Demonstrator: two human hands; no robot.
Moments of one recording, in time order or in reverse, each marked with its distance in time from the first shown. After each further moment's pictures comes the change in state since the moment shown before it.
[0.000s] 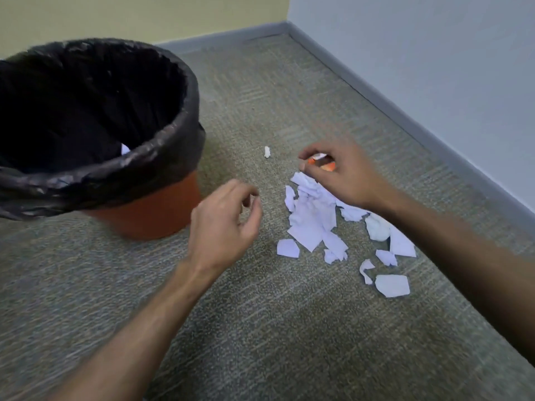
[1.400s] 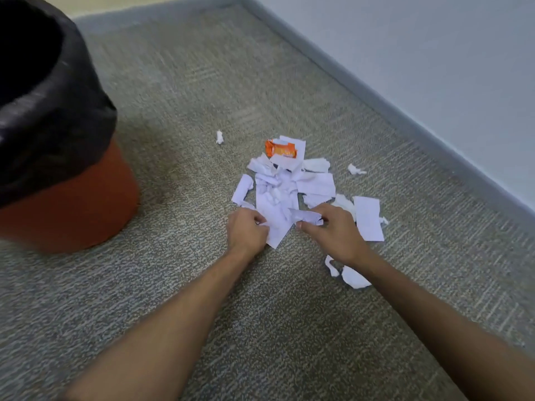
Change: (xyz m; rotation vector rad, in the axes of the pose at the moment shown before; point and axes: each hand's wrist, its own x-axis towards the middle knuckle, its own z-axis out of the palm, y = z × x) left_hand -0.005 0.011 0.198 -0.208 -0.430 -0.653; right_hand -0.098 0.142 0.068 0.242 0.042 0.363
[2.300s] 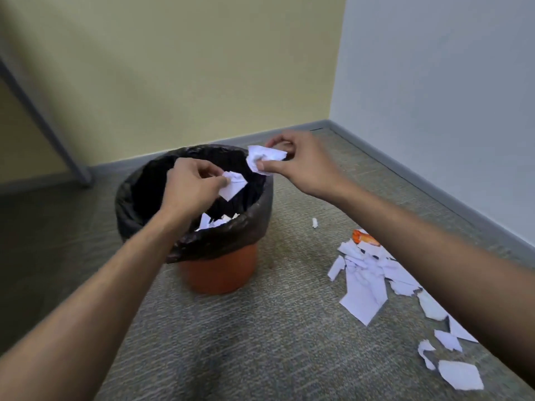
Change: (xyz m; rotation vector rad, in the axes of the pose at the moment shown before) left_hand -0.064 0.035 -0.370 -0.162 0.563 0.177; right_hand 0.064 -0.362 0.021 0.068 0.017 -0.605
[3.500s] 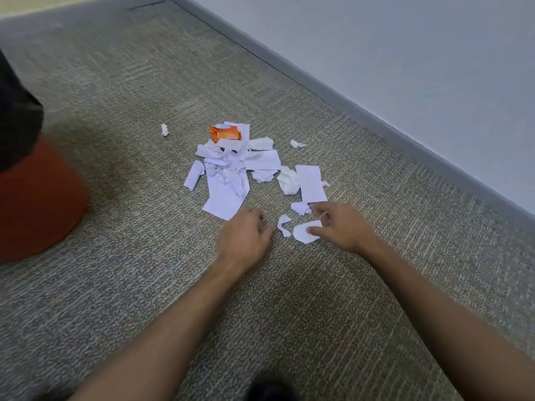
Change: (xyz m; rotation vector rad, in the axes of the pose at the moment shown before) left_hand -0.241 -0.038 0.320 0.408 -0.720 0.358; right_hand -0.358 0.249 -0.119 -0.571 -0.198 0.813
